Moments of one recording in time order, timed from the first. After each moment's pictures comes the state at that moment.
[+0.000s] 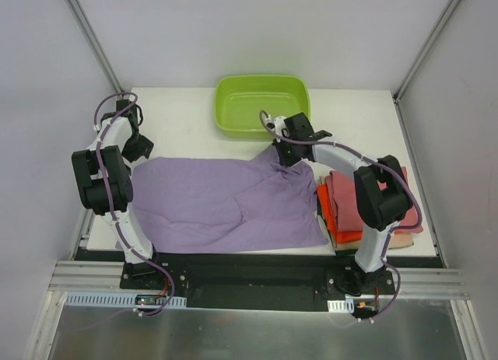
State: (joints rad) left arm 0.20 1.91 1.46 -0.90 -0.32 -0.78; right arm 0.52 1.87 1.32 -0.42 -0.14 -0.11
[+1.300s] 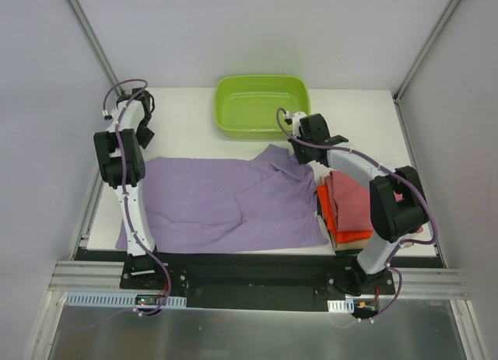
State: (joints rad) left arm 0.15 2.34 1.98 -1.10 -0.55 -0.92; right arm 0.44 1.72 1.18 -0.33 0.02 -0.10
